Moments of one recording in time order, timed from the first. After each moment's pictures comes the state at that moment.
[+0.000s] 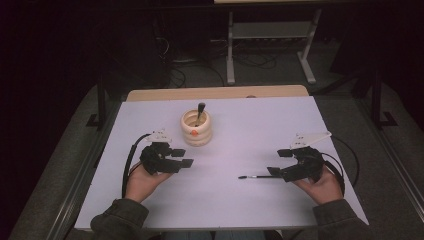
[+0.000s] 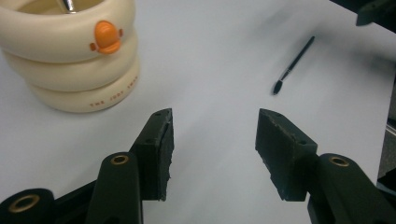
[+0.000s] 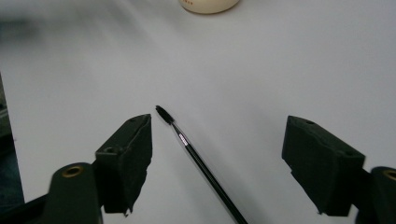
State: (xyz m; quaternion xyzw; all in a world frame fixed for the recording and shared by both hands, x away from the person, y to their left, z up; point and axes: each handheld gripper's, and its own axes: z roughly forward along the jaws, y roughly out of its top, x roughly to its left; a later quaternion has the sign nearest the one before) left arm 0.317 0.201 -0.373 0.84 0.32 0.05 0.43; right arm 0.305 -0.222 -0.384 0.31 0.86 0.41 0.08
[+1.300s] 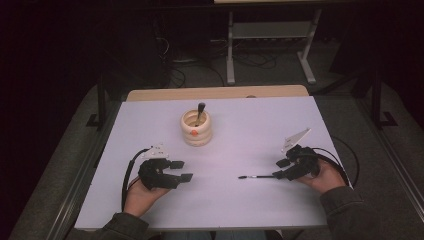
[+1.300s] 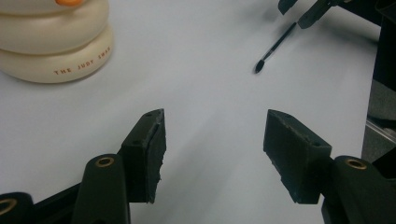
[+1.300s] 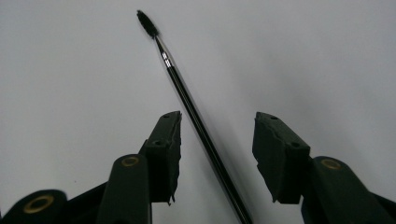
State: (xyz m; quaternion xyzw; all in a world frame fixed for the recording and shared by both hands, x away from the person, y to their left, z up) left arm 0.294 0.209 -0.400 0.84 0.31 0.04 0.45; right arm 0.336 -0.222 -0.415 0.25 0.93 0.27 0.02
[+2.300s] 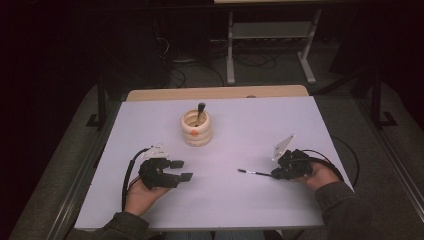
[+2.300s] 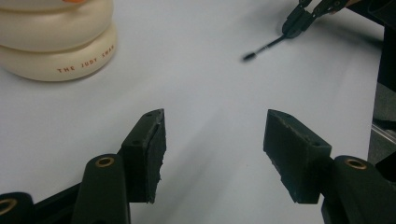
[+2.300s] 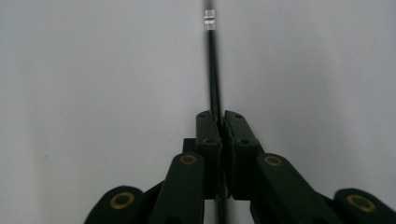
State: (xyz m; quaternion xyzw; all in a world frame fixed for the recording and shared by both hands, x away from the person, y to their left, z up) left arm 0.296 0.211 -0.402 0.83 0.32 0.04 0.45; right arm 0.340 -0.203 -0.428 0.15 0.96 0.21 0.03
